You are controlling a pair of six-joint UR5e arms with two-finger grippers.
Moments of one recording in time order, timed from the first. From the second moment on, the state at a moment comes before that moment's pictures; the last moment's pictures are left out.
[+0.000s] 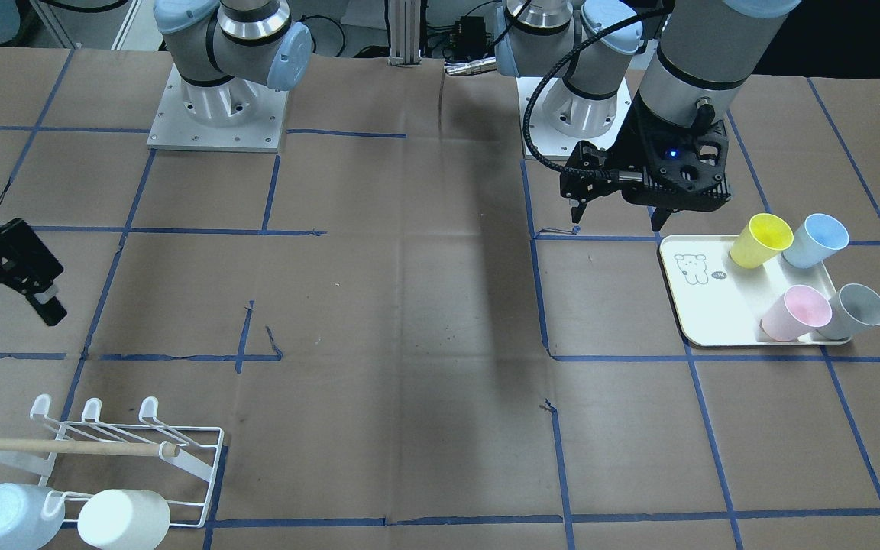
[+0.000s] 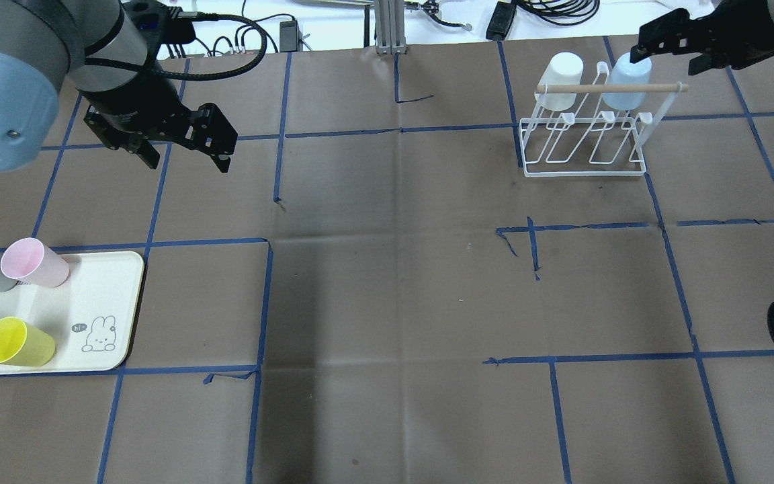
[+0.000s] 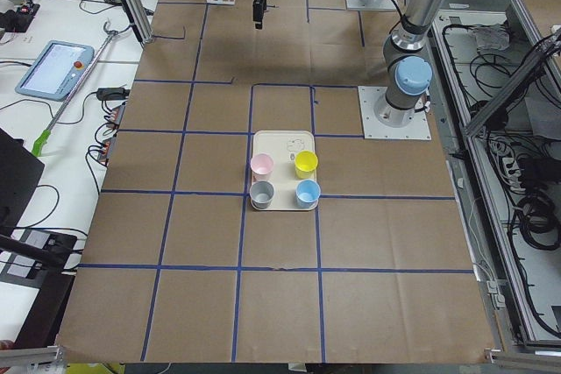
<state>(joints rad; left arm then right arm) -1.56 -1.59 -1.60 -1.50 1.57 0.12 1.22 -1.51 1.71 -2.05 -1.20 -0.18</state>
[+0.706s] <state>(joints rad) -1.56 -1.59 -1.60 -1.50 1.58 0.12 1.32 -1.53 1.59 -1.60 -1.49 -0.10</state>
